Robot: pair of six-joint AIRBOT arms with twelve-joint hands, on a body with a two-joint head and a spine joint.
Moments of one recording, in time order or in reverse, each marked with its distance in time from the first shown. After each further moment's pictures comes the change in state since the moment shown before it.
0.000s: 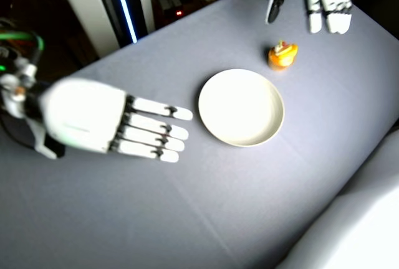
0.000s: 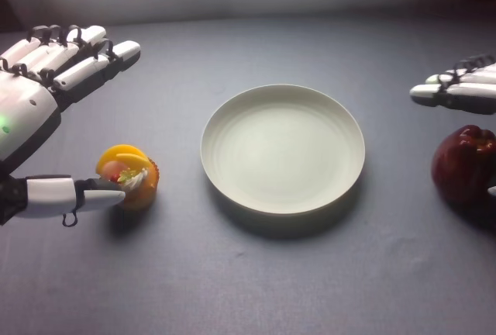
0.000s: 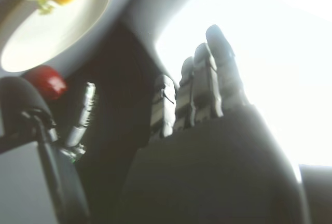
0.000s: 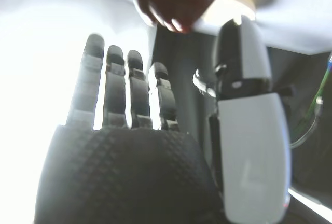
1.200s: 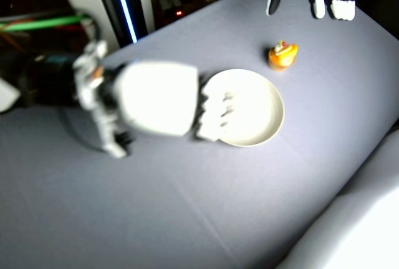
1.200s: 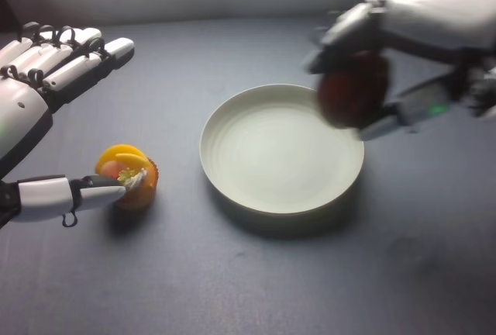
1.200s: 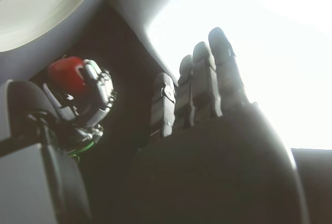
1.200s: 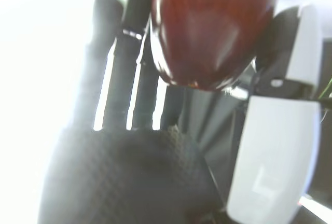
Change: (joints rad) left arm 0.043 0.004 -0.017 0.001 -0.085 -0.048; right arm 0.381 -0.249 0.120 -0.192 -0.035 0.007
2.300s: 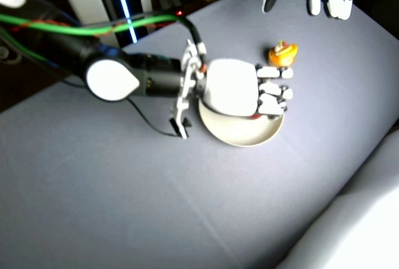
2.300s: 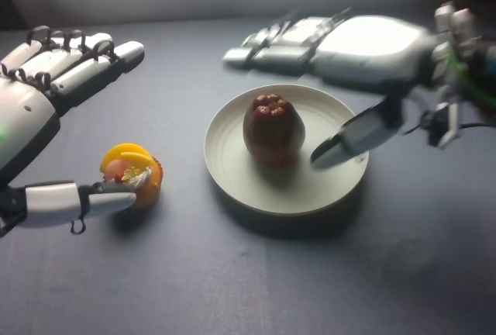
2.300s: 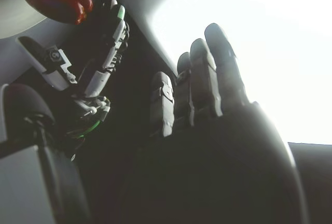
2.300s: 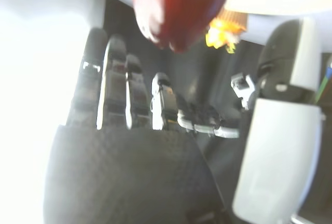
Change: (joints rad) left arm 0.008 -0.012 -0.007 0.007 -0.016 -0.025; right arm 0.000 -0.089 0.058 -0.061 -0.132 0.134
